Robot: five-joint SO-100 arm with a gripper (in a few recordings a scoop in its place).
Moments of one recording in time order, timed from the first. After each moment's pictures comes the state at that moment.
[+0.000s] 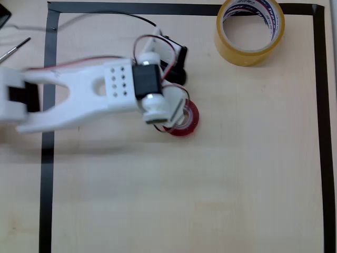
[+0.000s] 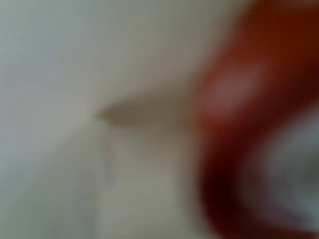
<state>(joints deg) -6.2 25.0 15.1 99.2 35.0</state>
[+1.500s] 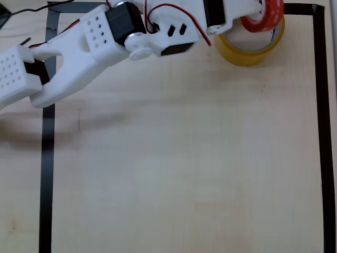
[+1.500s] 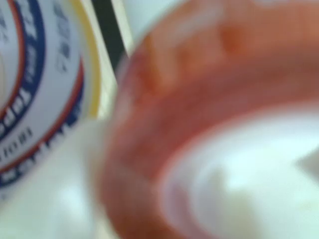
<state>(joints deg) -19.4 20.5 -4.1 51.1 19.7</state>
